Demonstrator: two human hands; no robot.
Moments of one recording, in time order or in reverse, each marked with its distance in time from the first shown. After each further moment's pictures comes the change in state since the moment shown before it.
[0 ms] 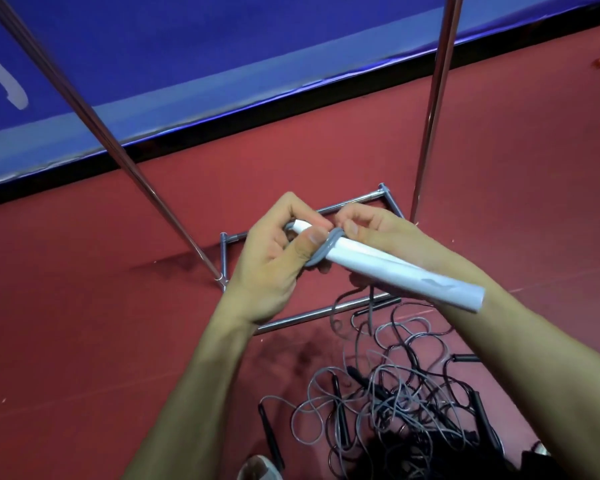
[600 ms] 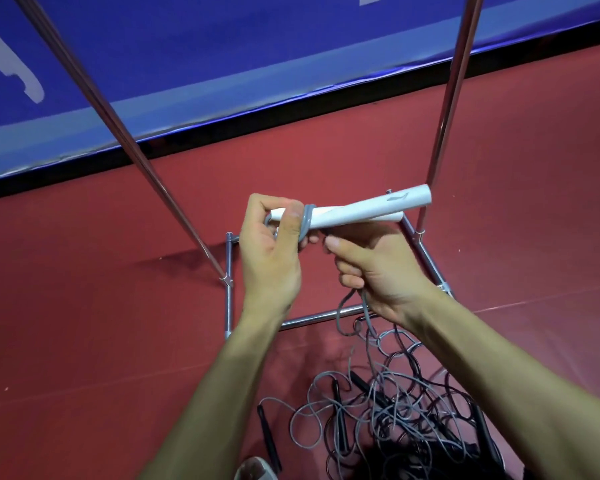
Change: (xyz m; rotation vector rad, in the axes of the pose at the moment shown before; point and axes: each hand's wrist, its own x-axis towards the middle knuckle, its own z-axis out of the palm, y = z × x) left_hand 0.008 -0.017 0.009 0.077 0.560 0.117; right_hand 0.008 0.022 0.035 0.118 0.381 -0.140
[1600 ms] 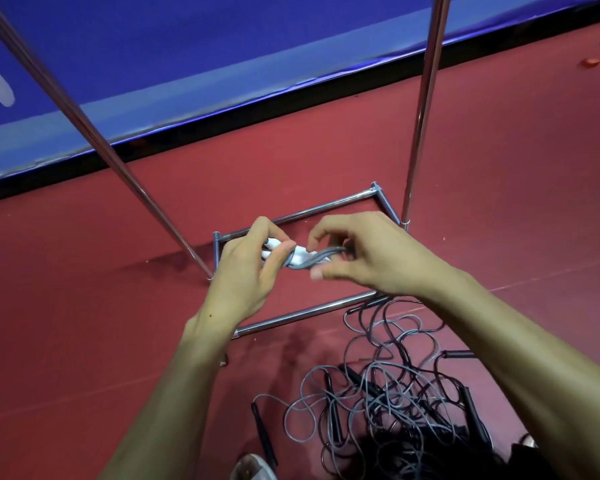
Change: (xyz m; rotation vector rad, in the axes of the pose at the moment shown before) left_hand 0.006 -0.015 -0.040 0.674 -0.499 0.175; right_hand -0.003 -0.037 -0.024 -1.189 -0.292 -0.246
